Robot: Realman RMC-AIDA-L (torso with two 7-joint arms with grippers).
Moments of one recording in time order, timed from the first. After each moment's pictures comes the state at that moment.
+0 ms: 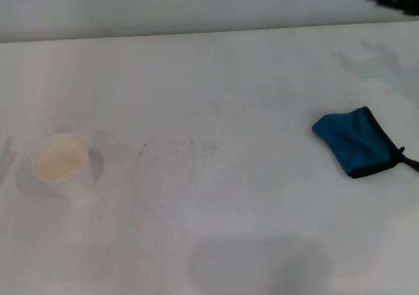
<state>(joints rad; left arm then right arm) -0.27 -2.07 2.83 -0.02 -1.32 1.64 -0.10 0.42 2.00 -0.65 -0.92 1.30 1.12 -1.38</state>
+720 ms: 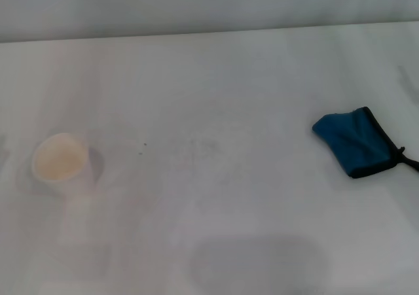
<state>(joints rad) -0.27 -2.07 2.83 -0.03 -1.35 1.64 -0.10 0.32 2.00 -0.37 -0.23 2.00 1.40 -2.58</state>
